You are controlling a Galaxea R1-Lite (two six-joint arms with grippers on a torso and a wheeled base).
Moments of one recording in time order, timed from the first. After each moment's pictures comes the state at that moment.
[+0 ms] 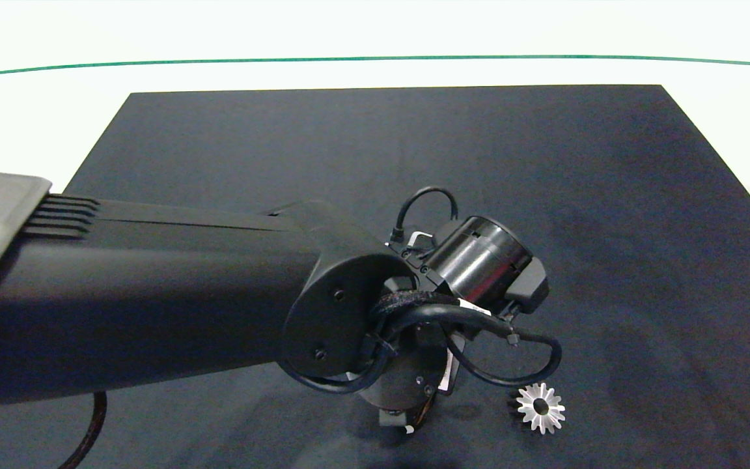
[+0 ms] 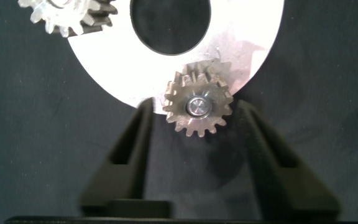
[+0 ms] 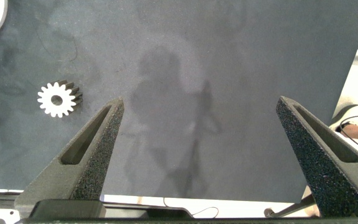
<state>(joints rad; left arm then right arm) -1.03 2.00 -1.66 0.67 0.54 -0.48 0.47 1.18 -1.41 0.96 -0.42 0.09</state>
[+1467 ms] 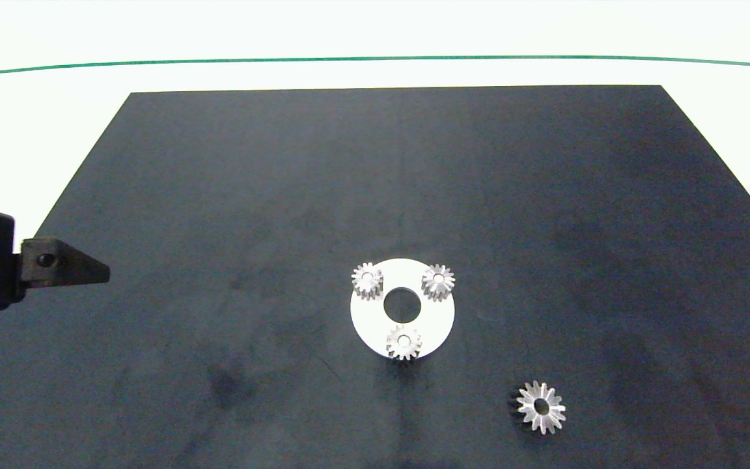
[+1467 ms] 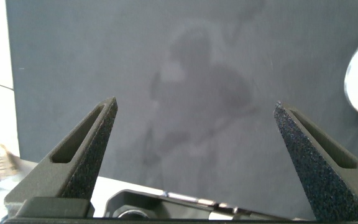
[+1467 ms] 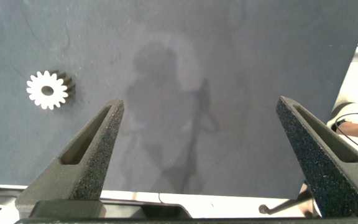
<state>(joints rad) -0.59 1.28 -1.55 1.14 0.55 -0.61 0.46 1.15 -1.34 0.94 -0.43 0.07</state>
